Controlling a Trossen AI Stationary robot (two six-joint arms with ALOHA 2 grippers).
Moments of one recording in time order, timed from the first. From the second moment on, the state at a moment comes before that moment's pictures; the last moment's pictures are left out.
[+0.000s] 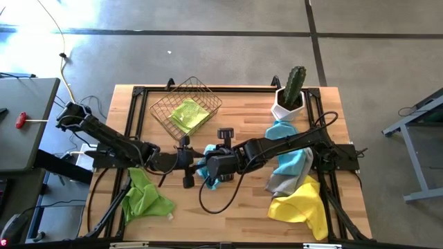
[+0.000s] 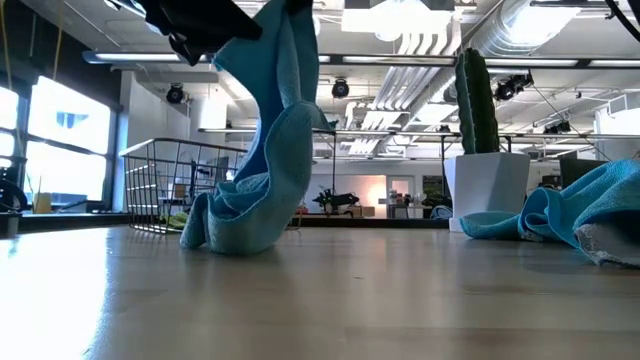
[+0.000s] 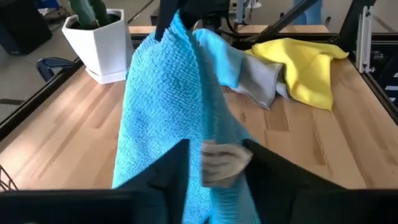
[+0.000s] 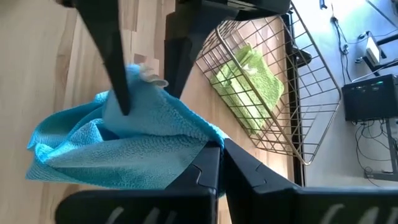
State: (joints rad) left arm -0.30 1.27 0.71 0.10 -0.56 -0.19; right arm 0.30 2.10 2.24 -1.21 0.59 -0.03
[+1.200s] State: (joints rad) left arm -0.35 1.27 0.71 -0.23 -0.44 -0.40; right arm 0.33 2.16 2.24 -1.34 0.47 0.16
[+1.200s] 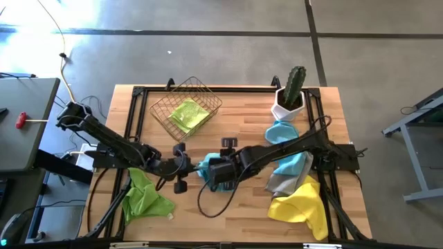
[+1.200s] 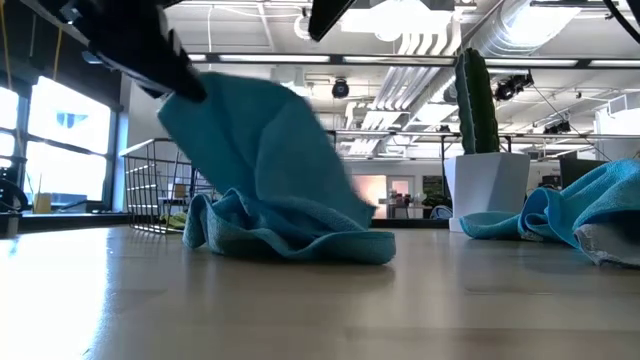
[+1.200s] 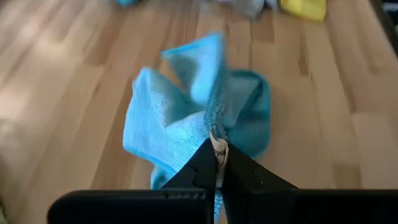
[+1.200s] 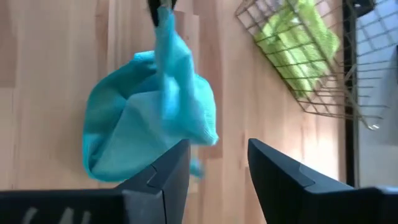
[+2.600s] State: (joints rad) left arm -0.50 1.27 0.71 -0.44 -0.29 -0.55; right arm 0.07 1.69 0.79 0.38 -0.03 0.12
